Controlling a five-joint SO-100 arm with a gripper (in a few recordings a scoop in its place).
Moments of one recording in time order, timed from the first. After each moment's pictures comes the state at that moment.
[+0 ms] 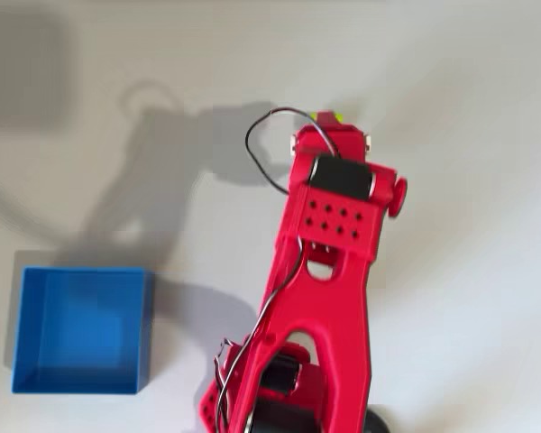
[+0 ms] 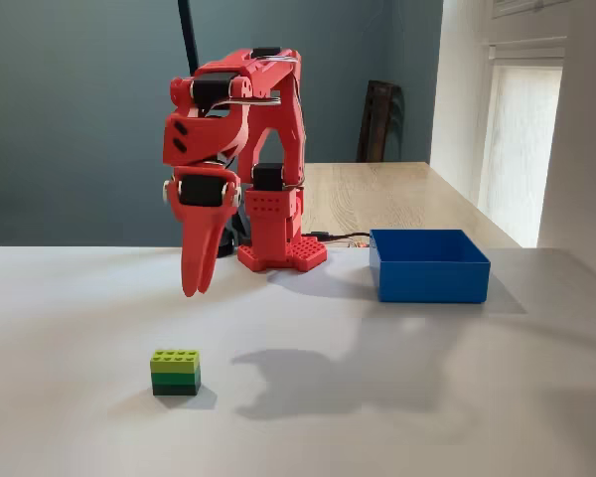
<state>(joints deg) 17.6 107.1 113.3 56.9 -11.4</state>
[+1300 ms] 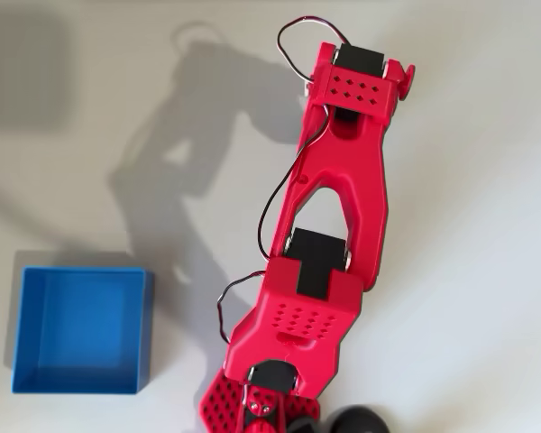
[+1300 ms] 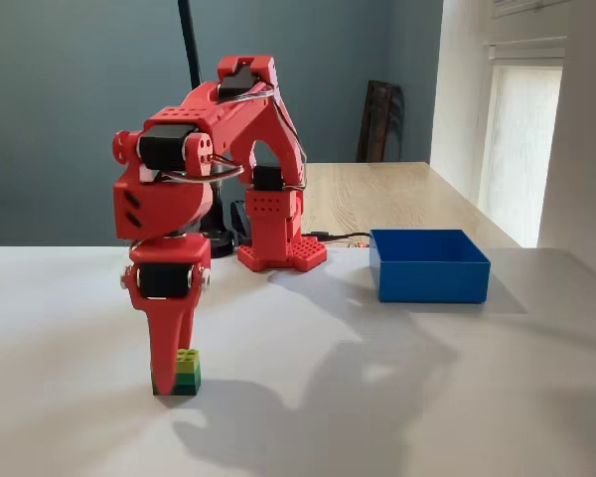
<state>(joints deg) 17.1 62.1 70.8 67.7 -12.7</state>
